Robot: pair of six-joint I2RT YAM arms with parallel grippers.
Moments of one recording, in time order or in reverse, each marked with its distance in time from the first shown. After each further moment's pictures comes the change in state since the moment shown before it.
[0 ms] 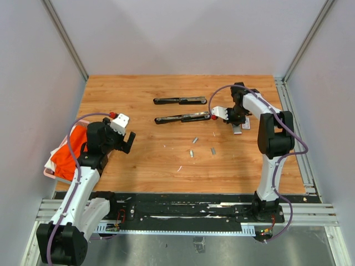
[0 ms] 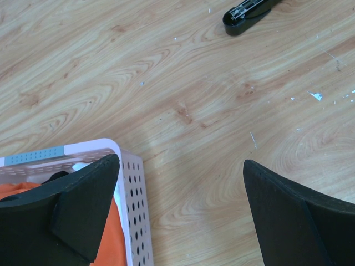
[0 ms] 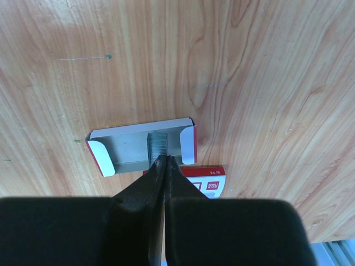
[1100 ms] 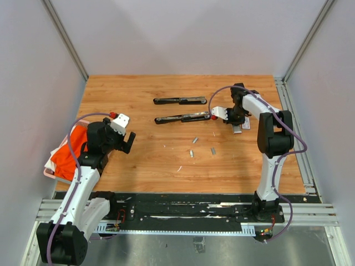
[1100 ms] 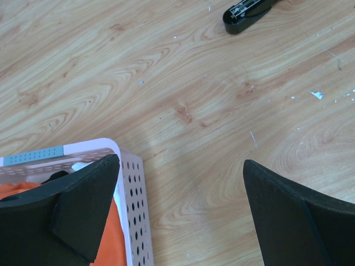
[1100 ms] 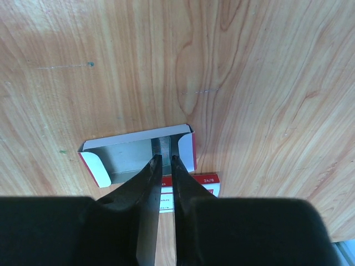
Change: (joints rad) left arm 0.000 0.006 0.000 0.000 0.000 0.003; right arm -0.004 0.016 -0.017 0.058 -0.001 0.001
